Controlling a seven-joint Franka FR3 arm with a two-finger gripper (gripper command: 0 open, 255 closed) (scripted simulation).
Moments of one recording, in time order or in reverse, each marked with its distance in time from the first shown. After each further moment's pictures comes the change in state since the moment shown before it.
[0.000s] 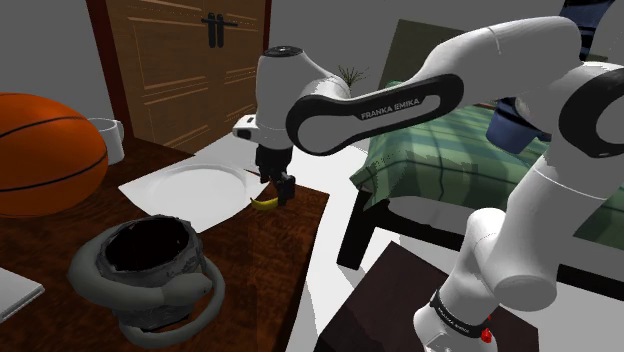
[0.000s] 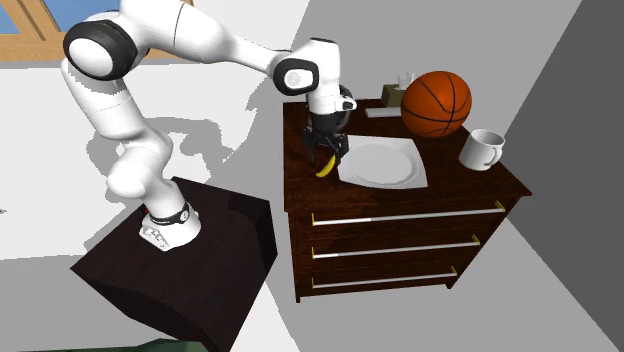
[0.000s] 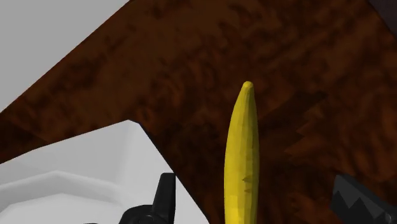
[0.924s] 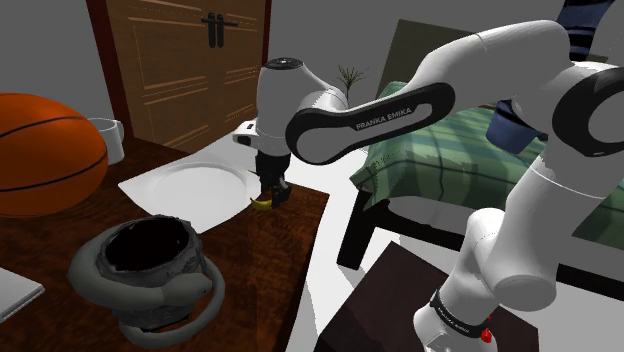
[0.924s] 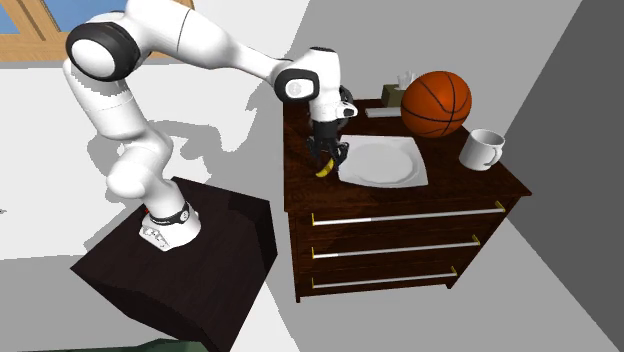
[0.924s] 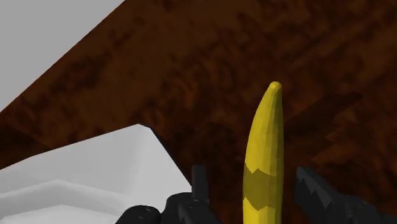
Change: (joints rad) arm -0.007 0.018 -0.008 -0.035 -0.013 0.083 0.003
